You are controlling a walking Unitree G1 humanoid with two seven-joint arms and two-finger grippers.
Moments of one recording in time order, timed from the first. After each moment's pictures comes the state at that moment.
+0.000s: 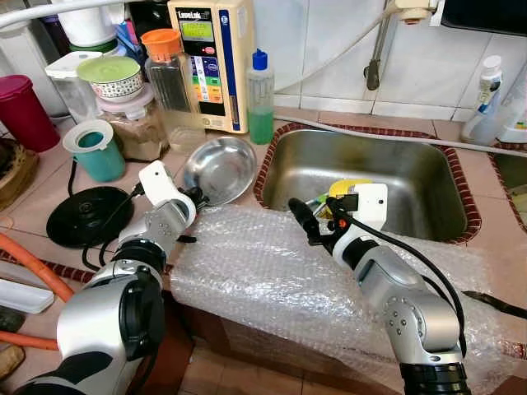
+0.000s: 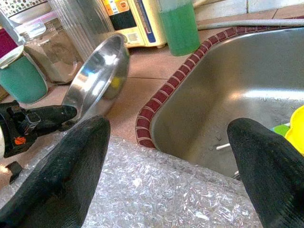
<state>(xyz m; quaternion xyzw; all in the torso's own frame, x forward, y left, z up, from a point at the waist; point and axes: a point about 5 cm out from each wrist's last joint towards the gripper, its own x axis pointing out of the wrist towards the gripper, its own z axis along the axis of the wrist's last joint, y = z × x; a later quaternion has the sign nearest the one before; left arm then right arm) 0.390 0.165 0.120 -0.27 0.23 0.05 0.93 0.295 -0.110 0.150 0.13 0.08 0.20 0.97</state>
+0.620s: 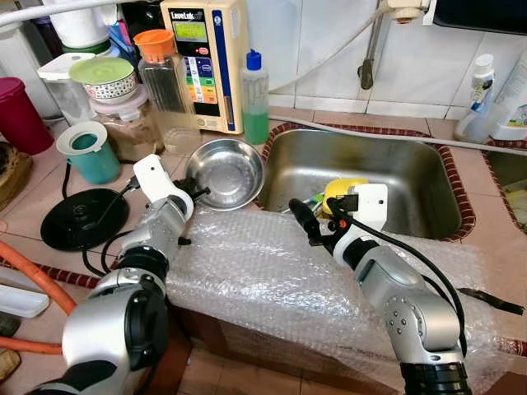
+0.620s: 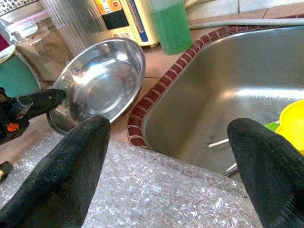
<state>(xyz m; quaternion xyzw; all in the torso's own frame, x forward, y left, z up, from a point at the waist) 0.392 0.164 0.128 -0.26 0.14 0.04 0.96 0.297 -0.110 0.148 0.13 0.08 0.20 0.97</state>
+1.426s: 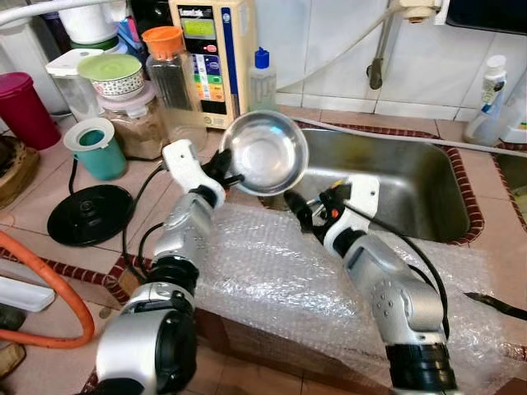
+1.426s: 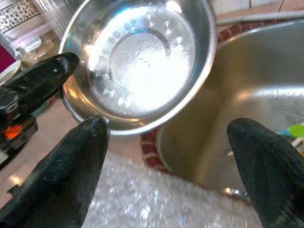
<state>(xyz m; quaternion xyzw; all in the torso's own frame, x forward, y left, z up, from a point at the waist) 0.389 0.107 0.157 -0.27 -0.01 -0.14 0.95 0.315 -0.102 0.154 0.17 0.08 0.19 0.96</state>
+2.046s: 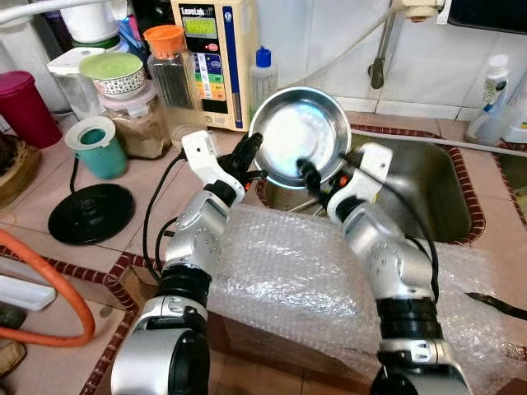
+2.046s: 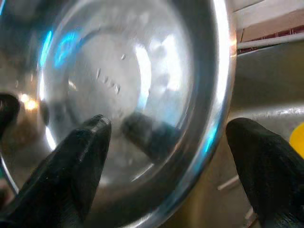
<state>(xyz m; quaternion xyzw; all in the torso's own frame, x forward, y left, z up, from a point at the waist) 0.376 0.081 0.176 -0.30 -0.06 -0.25 0.92 0.355 -0.111 0.174 0.24 0.05 0.12 0.96</state>
